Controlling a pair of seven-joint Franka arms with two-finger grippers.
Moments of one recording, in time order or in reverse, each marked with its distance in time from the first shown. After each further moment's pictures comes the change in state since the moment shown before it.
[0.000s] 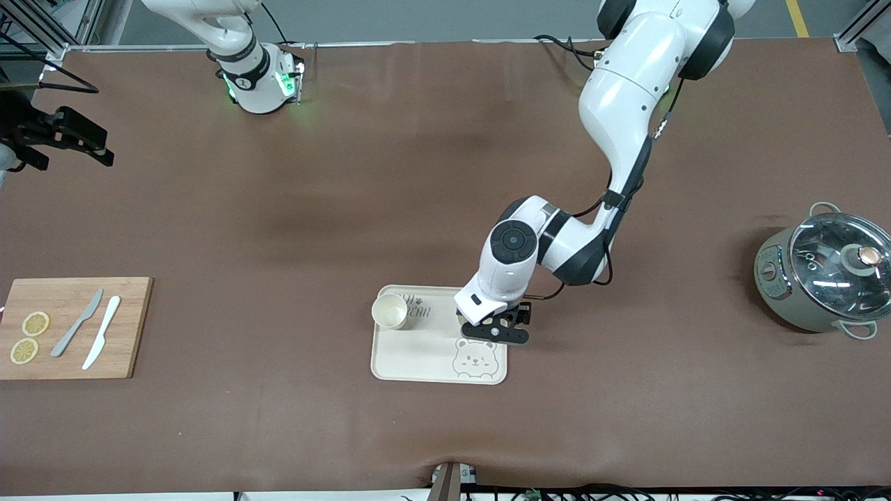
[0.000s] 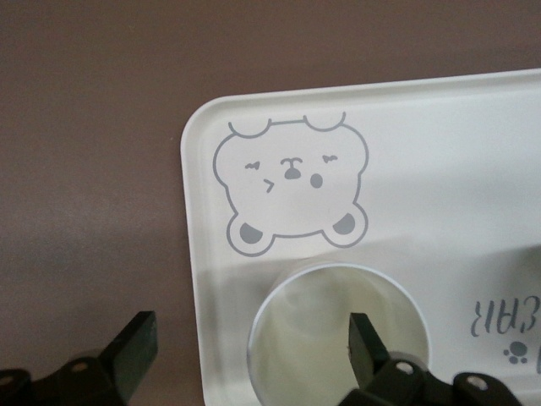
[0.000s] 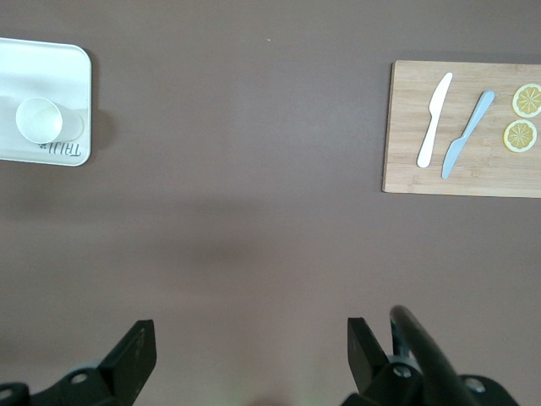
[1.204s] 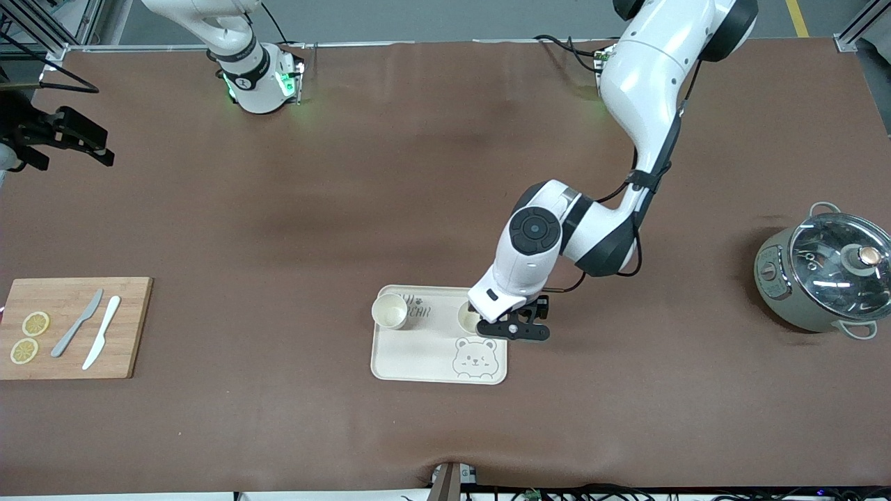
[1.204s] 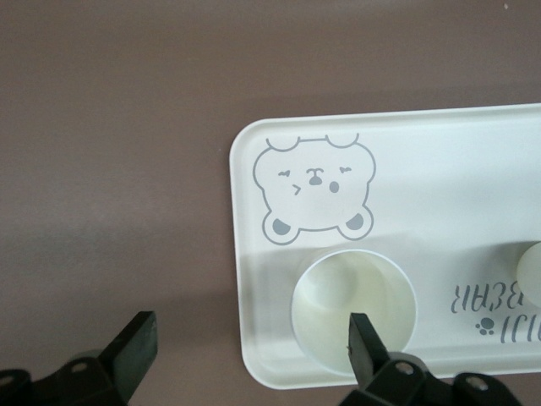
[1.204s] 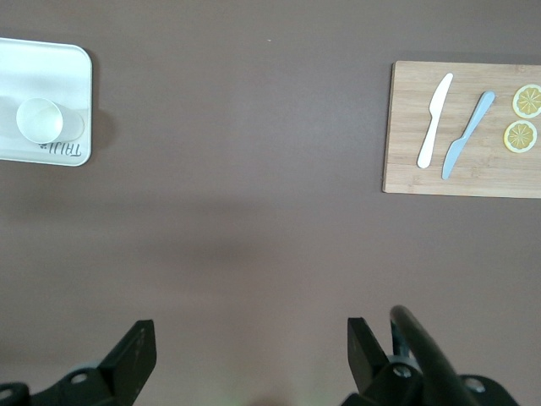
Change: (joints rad) left arm 0.042 -0.097 -0.031 -0.029 0.000 -0.075 0.000; right arm 0.000 -0.001 0.001 0.000 0.000 0.001 0.000
